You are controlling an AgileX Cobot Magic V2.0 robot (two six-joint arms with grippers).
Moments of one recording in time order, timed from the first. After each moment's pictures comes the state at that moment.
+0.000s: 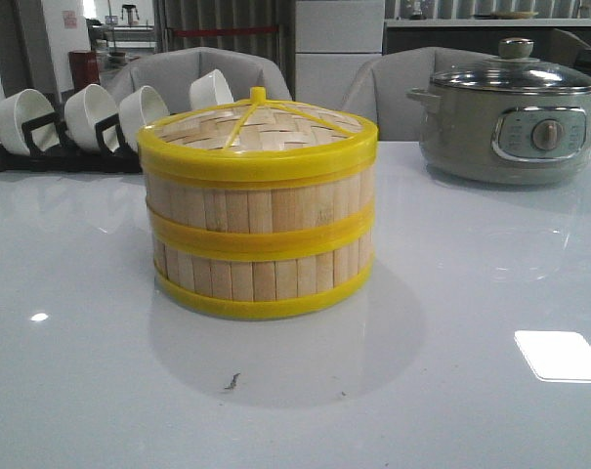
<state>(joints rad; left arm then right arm) -0.02 0.00 0.01 0.05 0.09 -0.13 -0.05 -0.01 0.03 0.22 0.19 -0.08</state>
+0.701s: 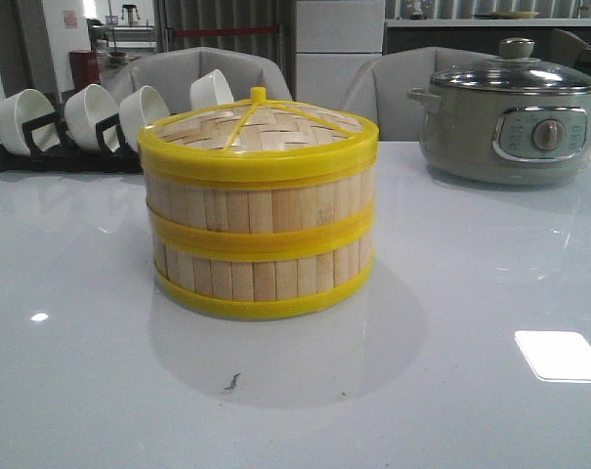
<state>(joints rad) -0.02 0.00 0.01 0.05 0.09 -0.13 -0.05 -0.01 0.03 -0.02 0.14 0.11</state>
